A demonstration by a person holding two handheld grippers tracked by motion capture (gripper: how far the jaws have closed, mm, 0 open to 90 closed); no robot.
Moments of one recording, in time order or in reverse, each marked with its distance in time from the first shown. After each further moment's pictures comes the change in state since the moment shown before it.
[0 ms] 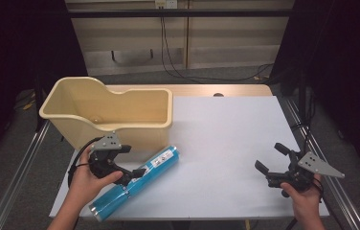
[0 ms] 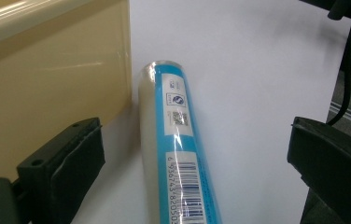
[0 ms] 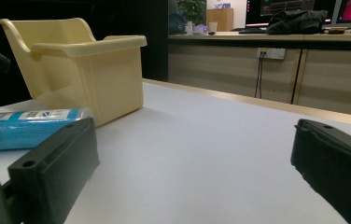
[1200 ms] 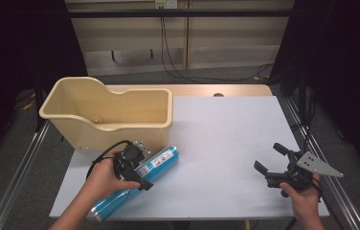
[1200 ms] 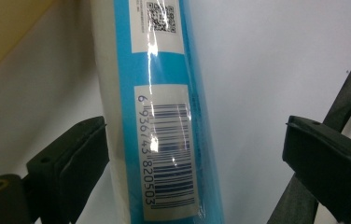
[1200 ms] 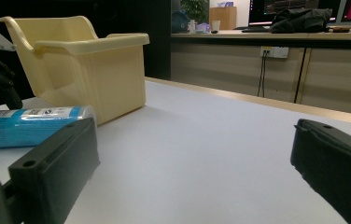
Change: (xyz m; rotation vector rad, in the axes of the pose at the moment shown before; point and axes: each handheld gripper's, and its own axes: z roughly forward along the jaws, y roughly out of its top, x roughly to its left) left arm -0.002 0.007 0.060 0.544 -0.051 -0.046; right arm 0.000 -0.001 0.002 0.005 0.011 -0.002
